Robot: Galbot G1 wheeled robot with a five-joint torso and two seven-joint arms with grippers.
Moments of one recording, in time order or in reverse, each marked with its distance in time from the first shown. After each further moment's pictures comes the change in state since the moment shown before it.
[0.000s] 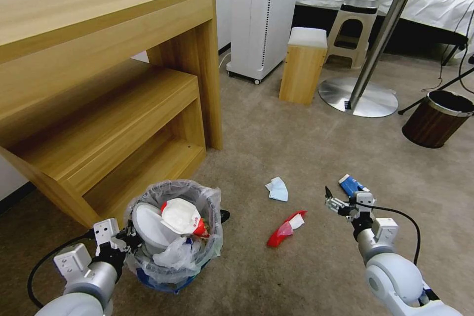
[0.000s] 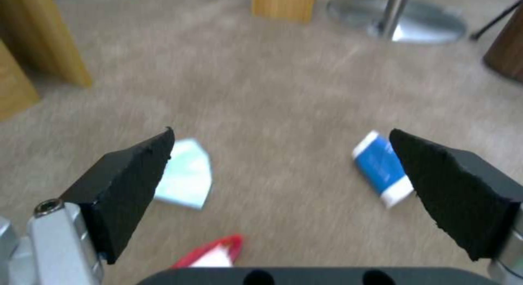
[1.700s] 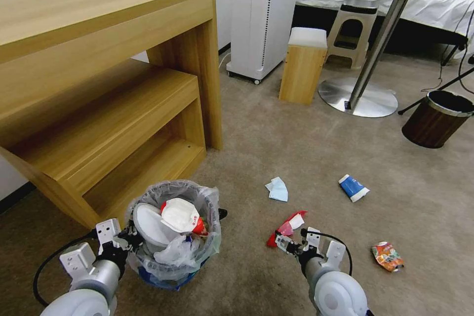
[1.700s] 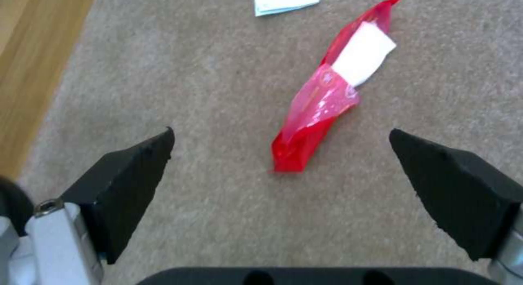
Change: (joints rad) left arm -0.025 -0.020 0.007 0.048 0.023 -0.017 0.008; right arm 0.021 0.192 -0.203 0.033 0.422 -0.178 0.279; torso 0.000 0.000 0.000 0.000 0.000
